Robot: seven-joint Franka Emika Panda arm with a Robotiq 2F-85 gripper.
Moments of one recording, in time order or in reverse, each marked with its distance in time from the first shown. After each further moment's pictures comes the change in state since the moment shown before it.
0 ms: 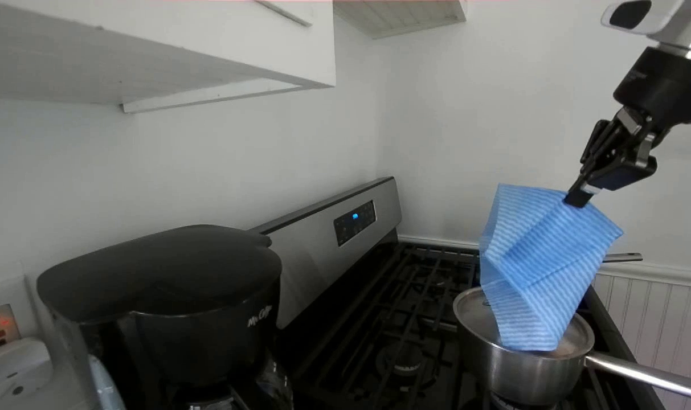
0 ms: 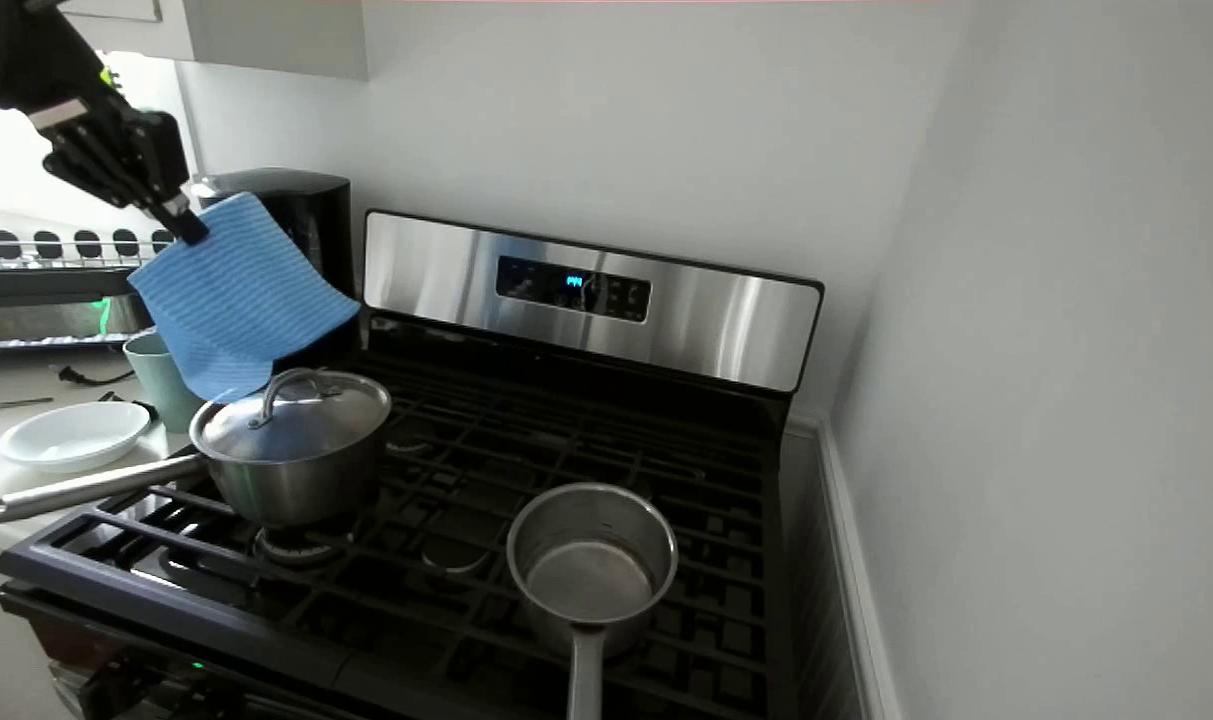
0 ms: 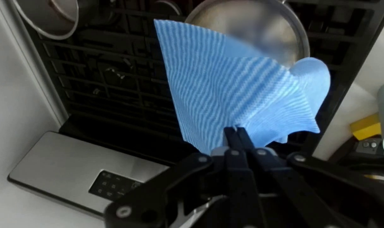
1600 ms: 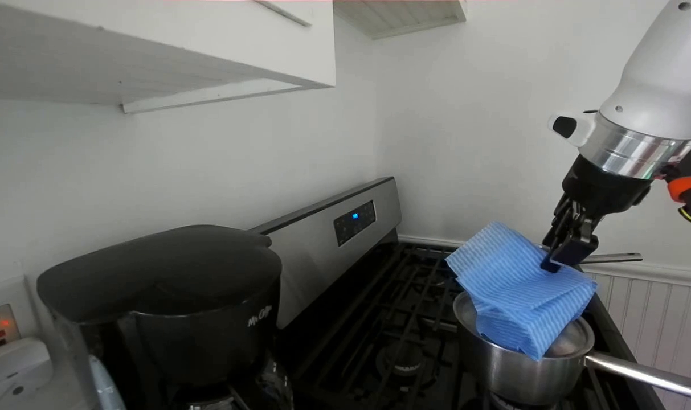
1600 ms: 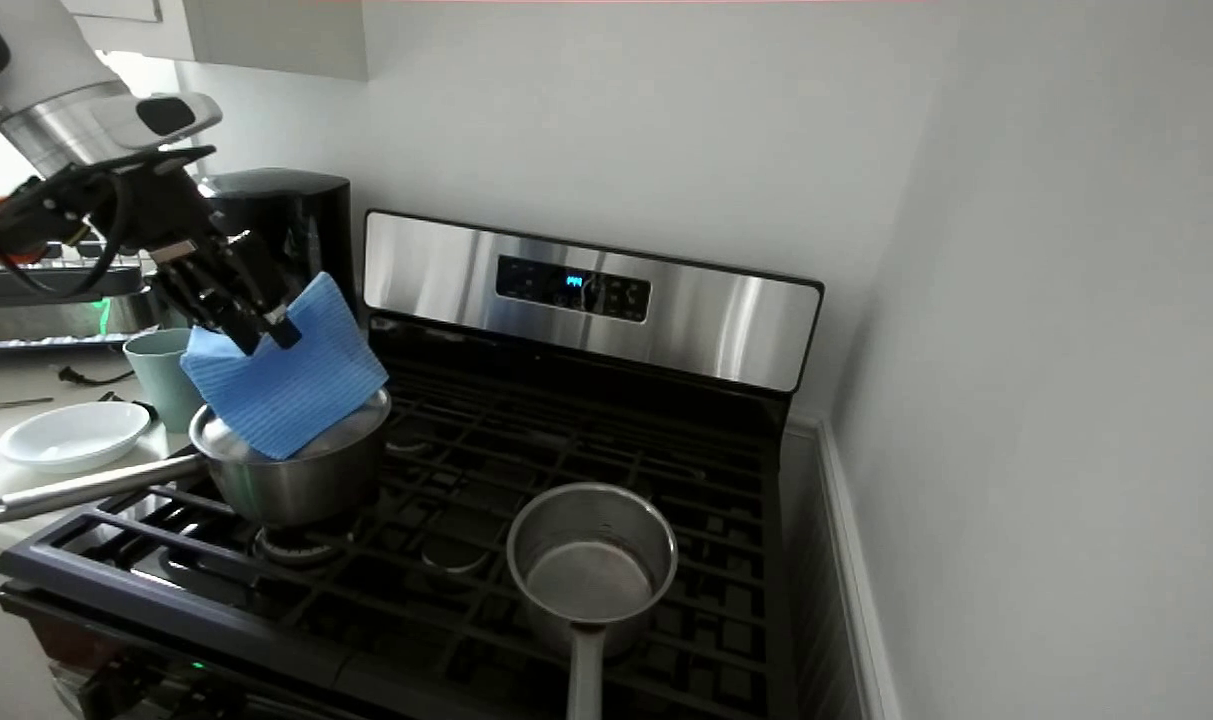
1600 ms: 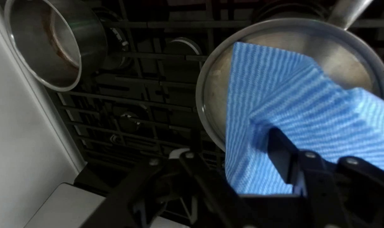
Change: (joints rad) arm -0.179 0.277 0.073 -0.054 -0.180 0.252 0.202
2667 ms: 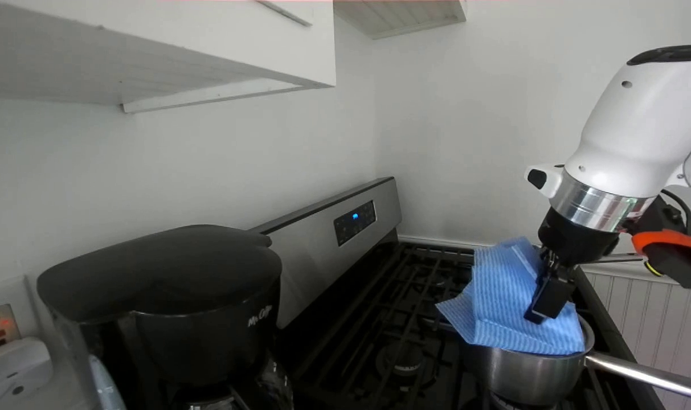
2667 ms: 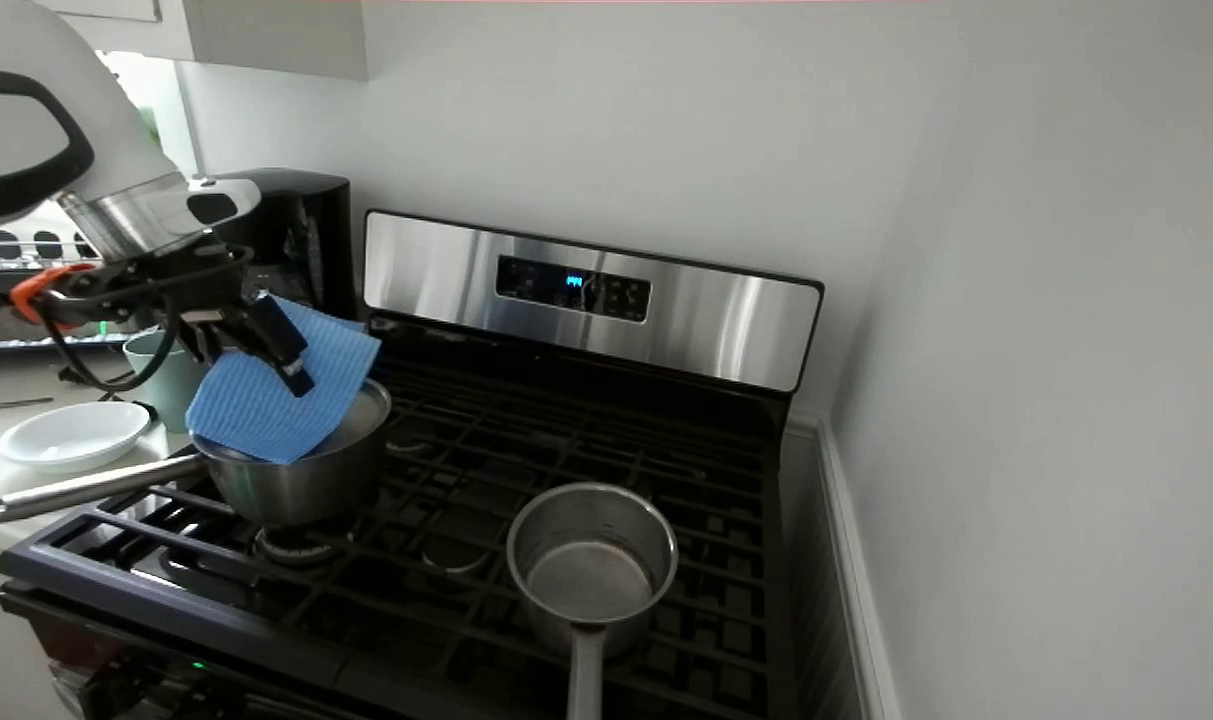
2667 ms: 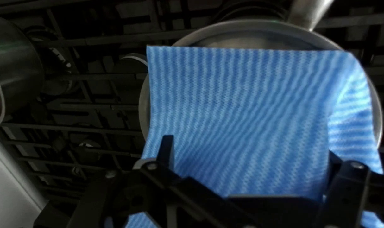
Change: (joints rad) arm 0.018 0.201 -0.003 0.000 0.013 0.131 0.114
